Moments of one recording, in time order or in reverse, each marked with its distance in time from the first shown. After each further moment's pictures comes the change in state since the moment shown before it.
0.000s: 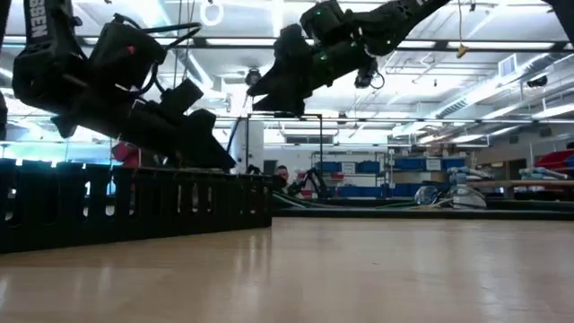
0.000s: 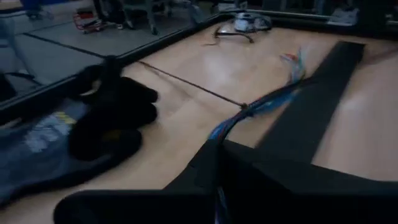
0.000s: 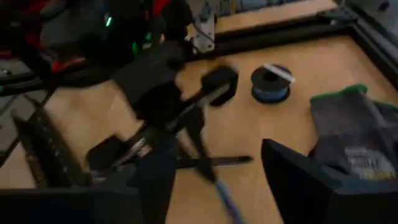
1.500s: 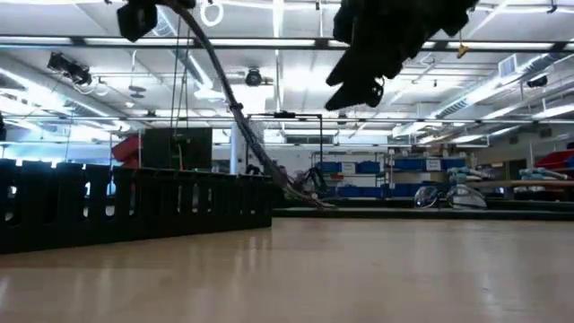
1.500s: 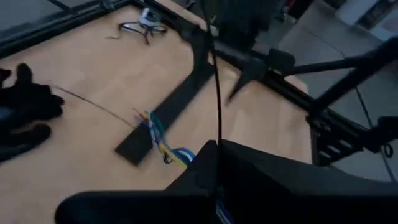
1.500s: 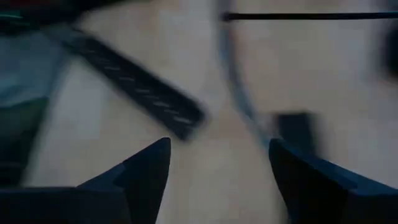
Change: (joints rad) left arm -0.248 -0.701 0.609 -1.439 0.252 -0.483; right arm 0.337 -0.332 -0.421 -0.014 0.209 0.193
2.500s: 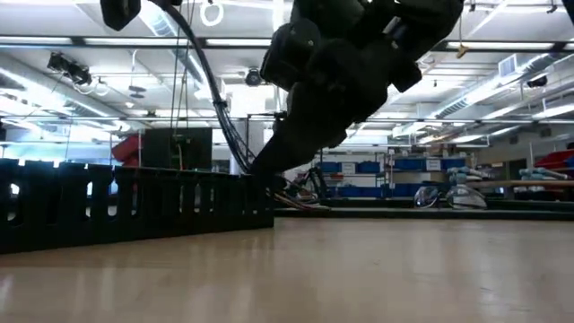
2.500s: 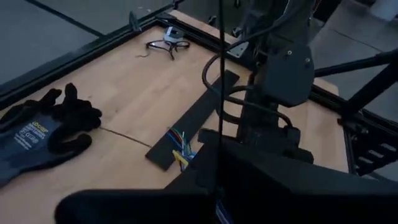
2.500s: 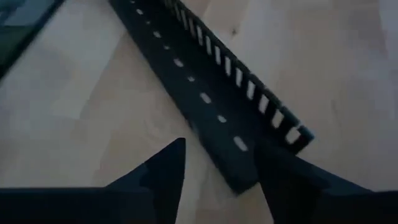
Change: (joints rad) left arm -0.090 -0.014 0.023 -0.081 -0.208 0.037; right arm 0.125 0.494 0.204 0.195 0.035 -0.204
